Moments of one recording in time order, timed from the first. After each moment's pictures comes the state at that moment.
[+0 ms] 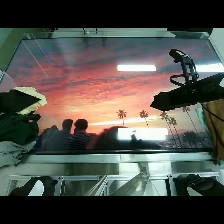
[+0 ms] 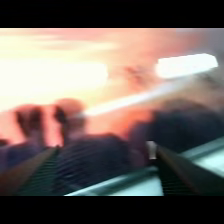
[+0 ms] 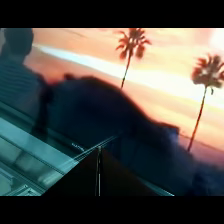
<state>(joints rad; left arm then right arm) 0.39 -0.84 1.14 0.90 -1.50 -1.22 0.26 -1.02 1.18 -1.13 1.35 1.52</state>
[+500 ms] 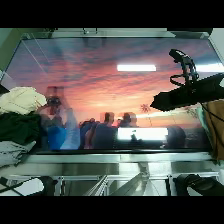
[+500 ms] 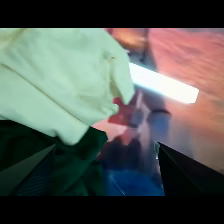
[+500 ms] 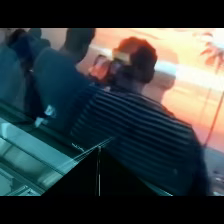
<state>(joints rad) 0.64 -1.39 1.41 1.19 -1.29 -1.26 0.26 -1.02 1.18 -1.13 1.34 1.52</state>
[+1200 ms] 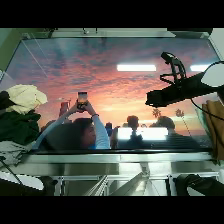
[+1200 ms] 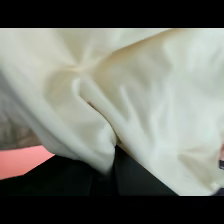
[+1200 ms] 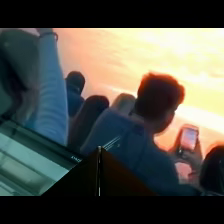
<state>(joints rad) 0.65 -1.87 1.72 1.16 -1.31 -1.24 0.26 -1.14 1.18 -1.10 1.28 1.51</state>
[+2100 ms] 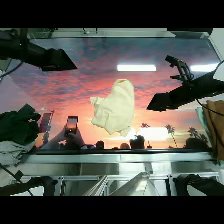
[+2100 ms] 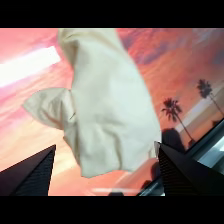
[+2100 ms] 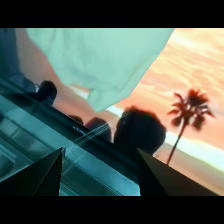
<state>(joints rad) -0.08 -1.43 1.72 0.97 -1.47 -1.29 0.13 -1.13 1.19 -1.02 1.44 1.37</state>
